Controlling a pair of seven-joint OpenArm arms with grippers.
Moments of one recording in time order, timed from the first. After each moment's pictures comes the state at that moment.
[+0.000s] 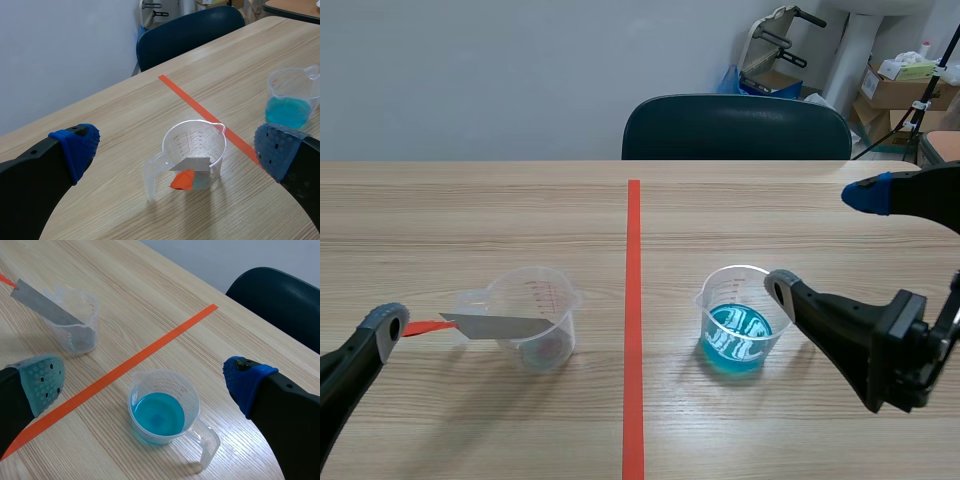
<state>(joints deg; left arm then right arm) 65.6 -45.0 -9.7 121.2 -18.1 -0.6 -30.1 -35.4 30.8 13.4 115.7 17.0 41.8 3.6</state>
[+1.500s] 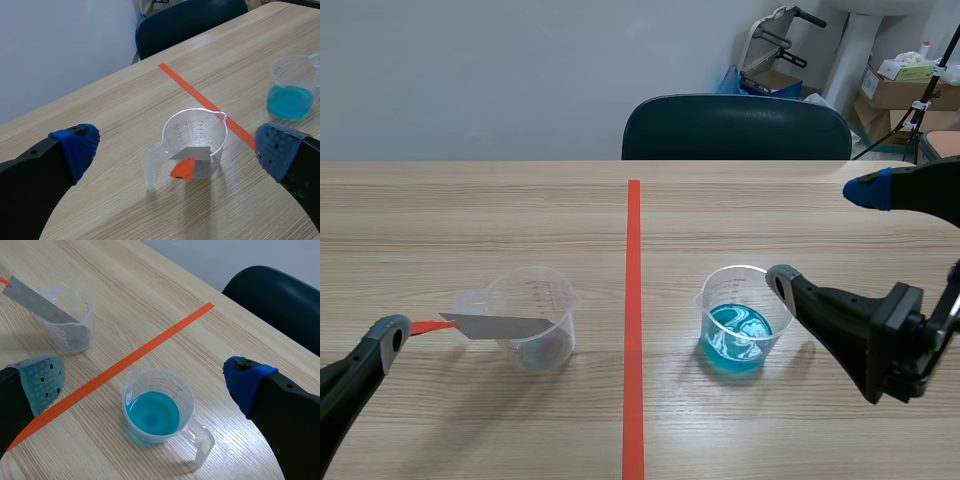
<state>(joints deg) 65.6 -45.0 -9.7 121.2 -18.1 -0.6 -27.2 -34.2 30.8 13.4 115.5 17.0 41.6 2.4</state>
